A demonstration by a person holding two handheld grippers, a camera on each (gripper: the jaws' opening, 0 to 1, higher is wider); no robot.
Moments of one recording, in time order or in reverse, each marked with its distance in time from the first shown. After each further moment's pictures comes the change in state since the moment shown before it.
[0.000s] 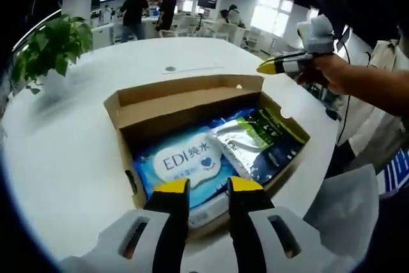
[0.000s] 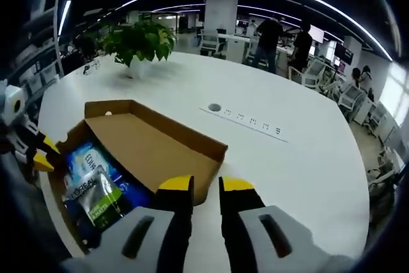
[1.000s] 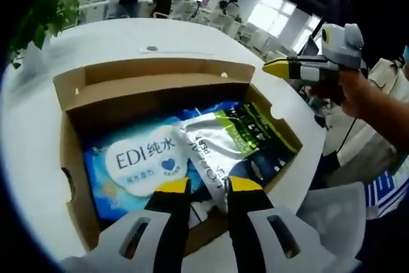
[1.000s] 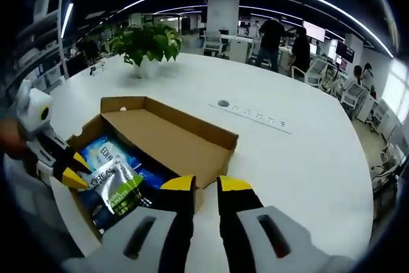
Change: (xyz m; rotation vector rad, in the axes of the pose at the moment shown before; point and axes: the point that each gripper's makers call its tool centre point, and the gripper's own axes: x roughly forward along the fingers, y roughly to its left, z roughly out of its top) left arm 0.046 -0.035 -0.007 -0.120 0.071 -0.122; right arm -0.025 0.022 -0.015 0.014 -0.010 0.026
